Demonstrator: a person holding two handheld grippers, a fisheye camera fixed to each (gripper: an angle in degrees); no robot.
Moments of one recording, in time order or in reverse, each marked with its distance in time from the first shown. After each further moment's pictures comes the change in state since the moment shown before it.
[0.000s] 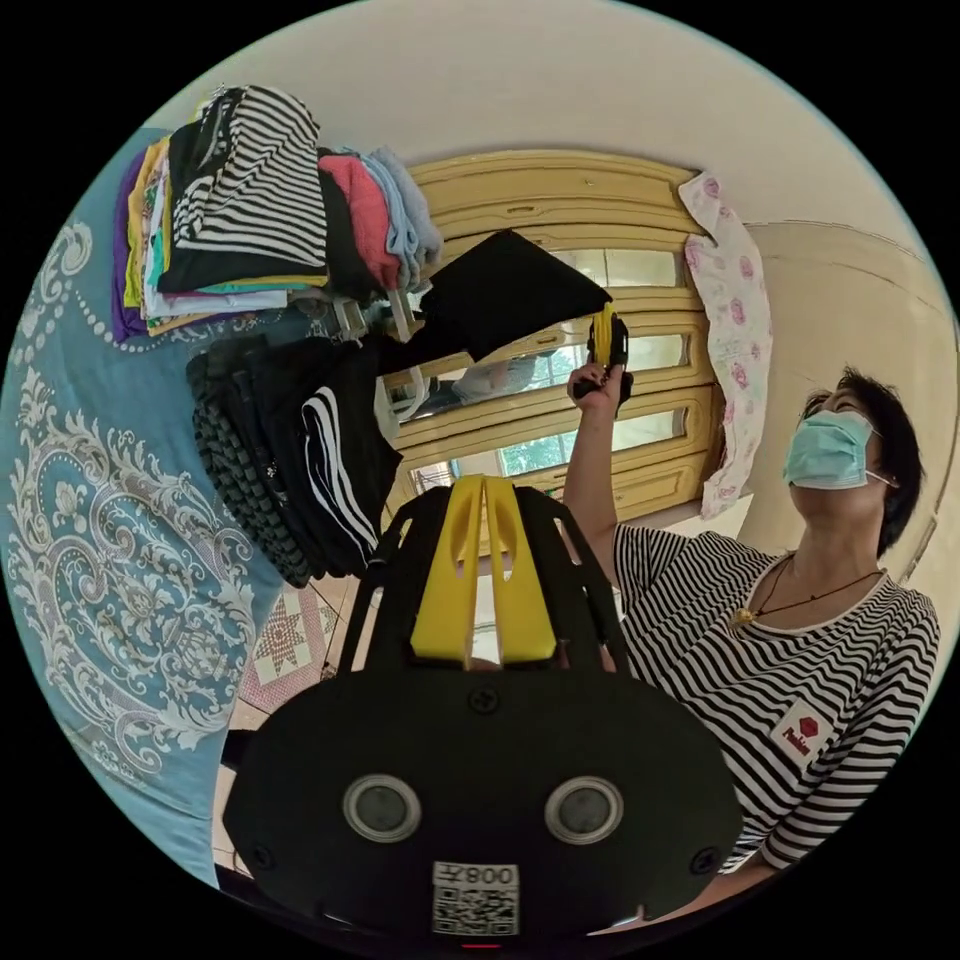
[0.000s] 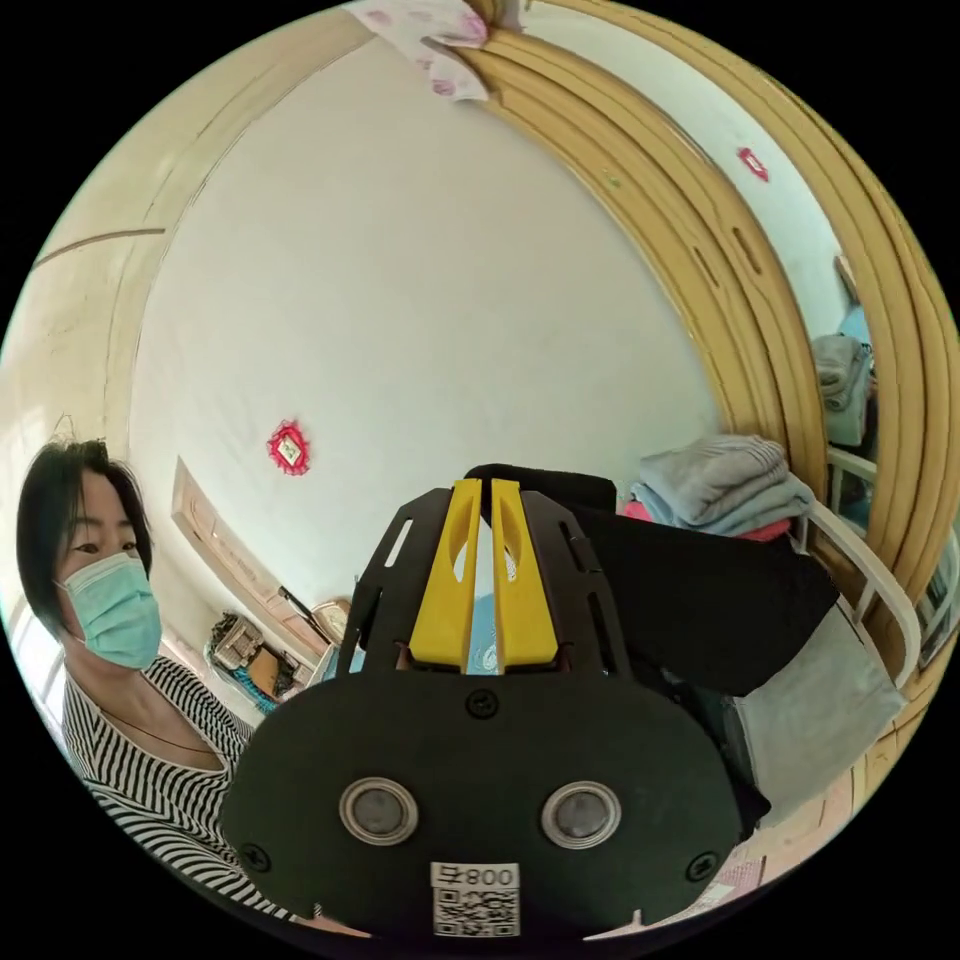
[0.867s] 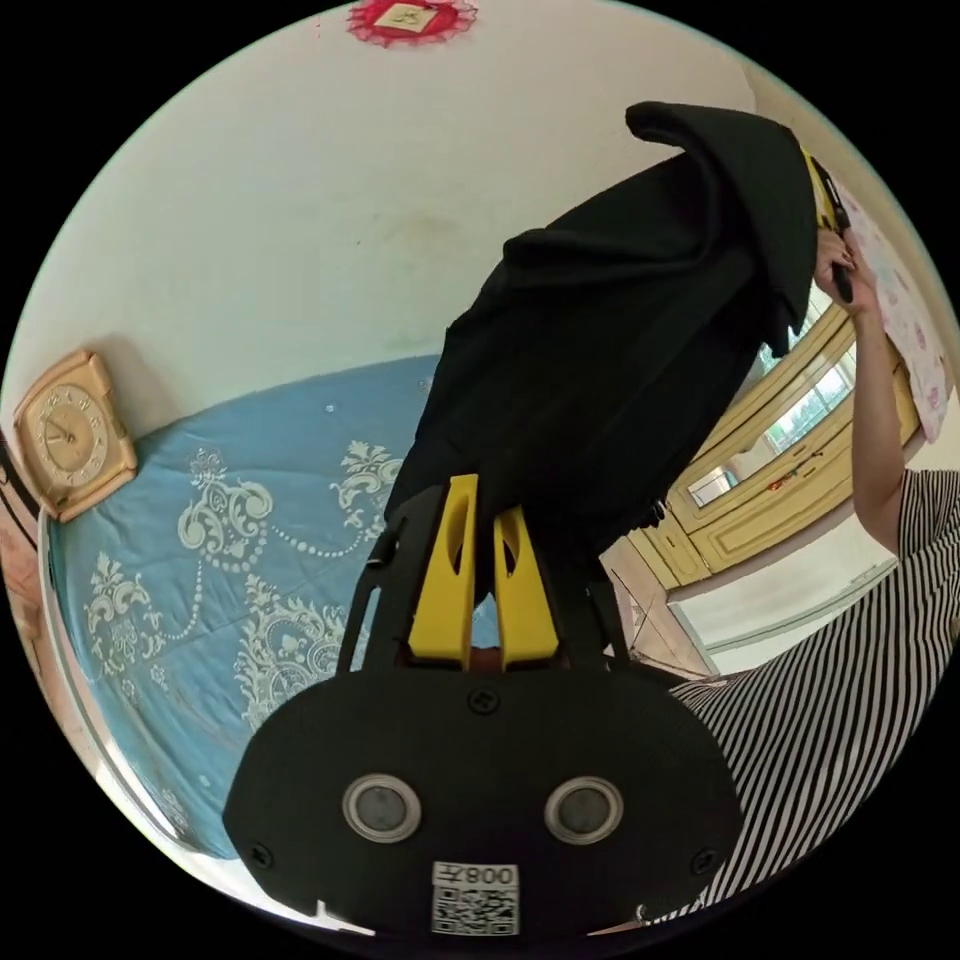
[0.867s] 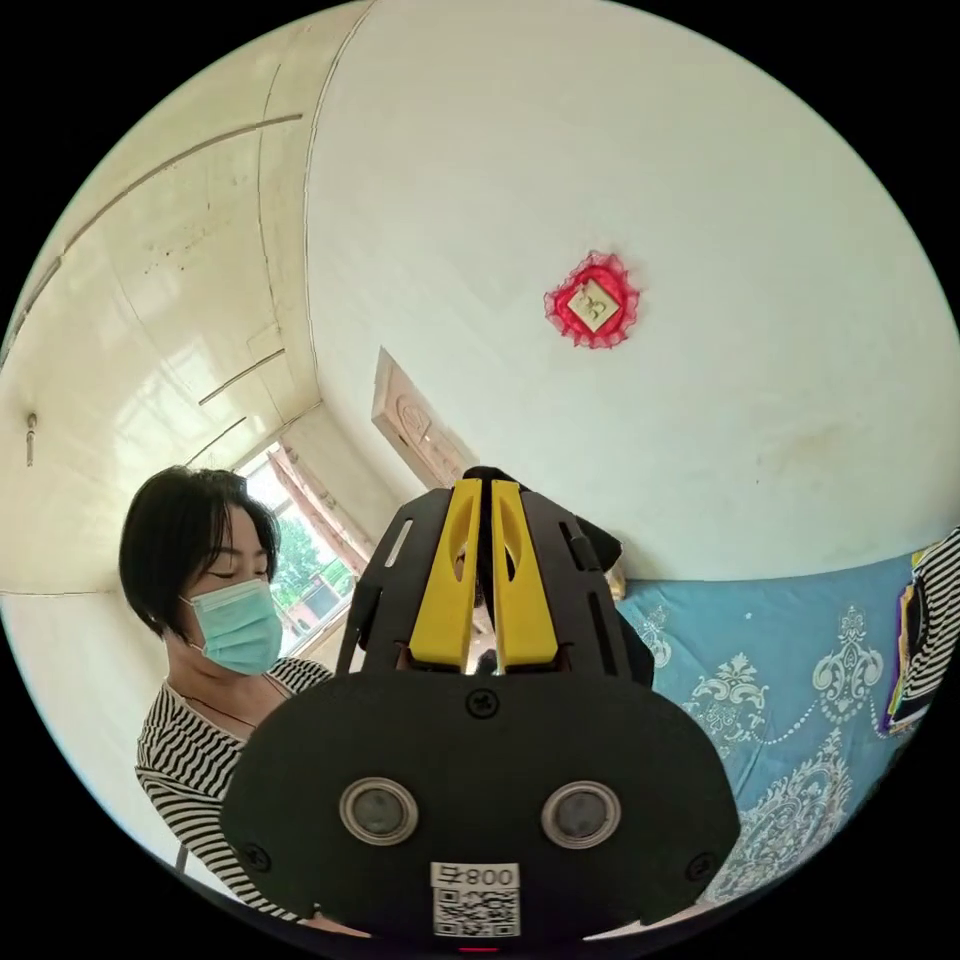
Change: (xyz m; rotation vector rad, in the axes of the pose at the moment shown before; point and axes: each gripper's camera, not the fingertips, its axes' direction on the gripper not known) left arm 0.337 0.222 -0.214 0.319 -0.060 0.279; right arm -0.352 0.258 0.282 -0.312 -0.622 -0.088
